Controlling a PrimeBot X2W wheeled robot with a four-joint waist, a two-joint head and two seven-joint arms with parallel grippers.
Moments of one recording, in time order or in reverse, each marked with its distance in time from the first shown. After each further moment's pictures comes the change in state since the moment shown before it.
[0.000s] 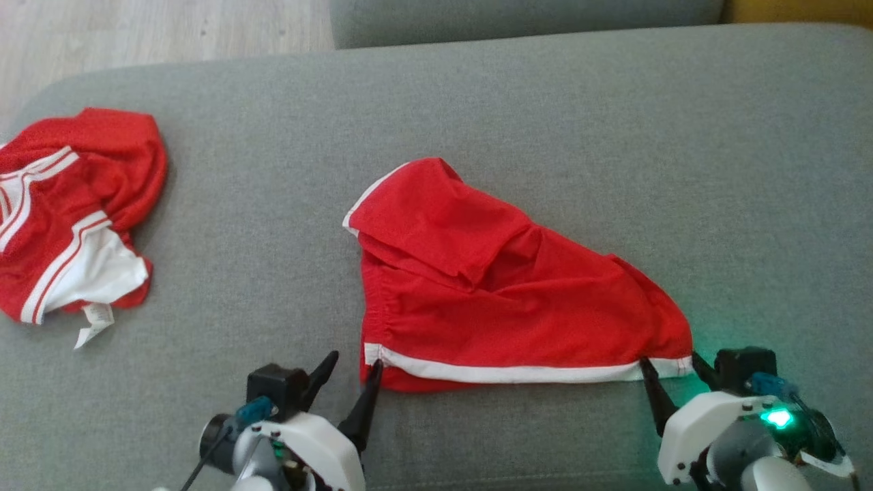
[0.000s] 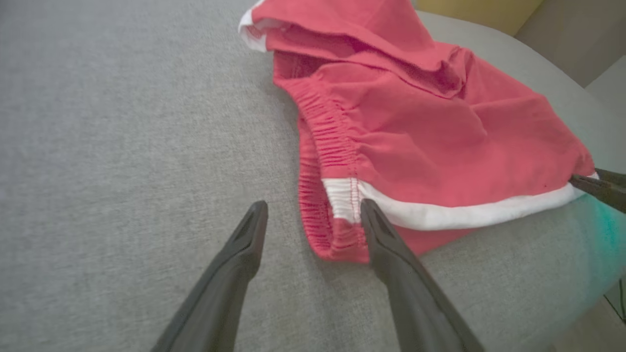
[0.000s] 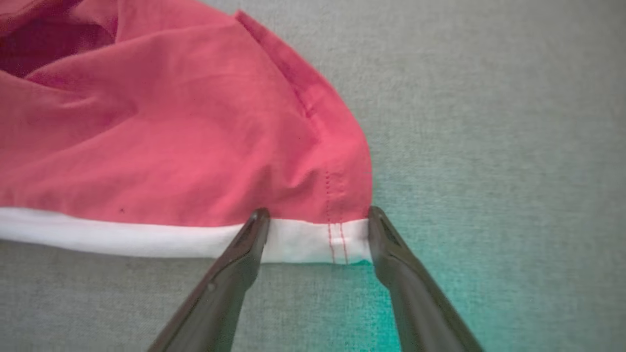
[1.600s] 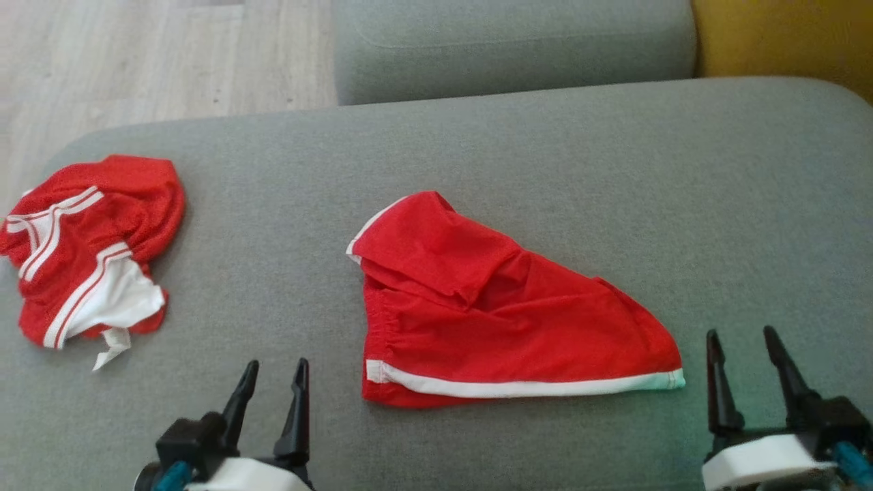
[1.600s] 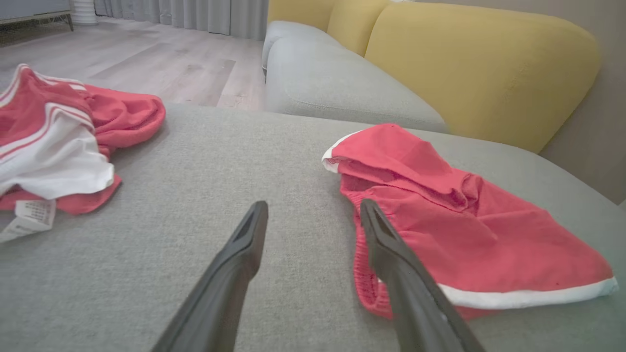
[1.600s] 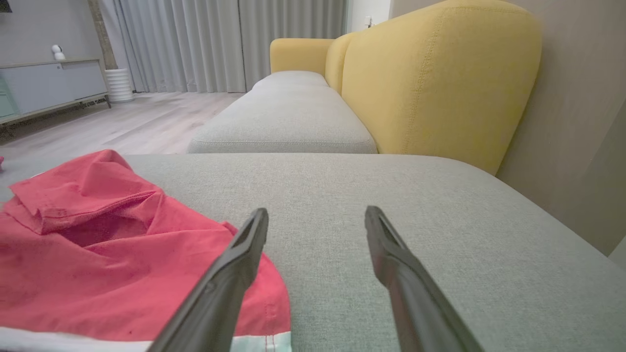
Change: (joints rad) left arm 0.147 0.076 0.035 -0.174 -0.102 0.163 -0.215; right arm 0.105 0.002 -0.099 -0.116 -0.047 0.000 -0.452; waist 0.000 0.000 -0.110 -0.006
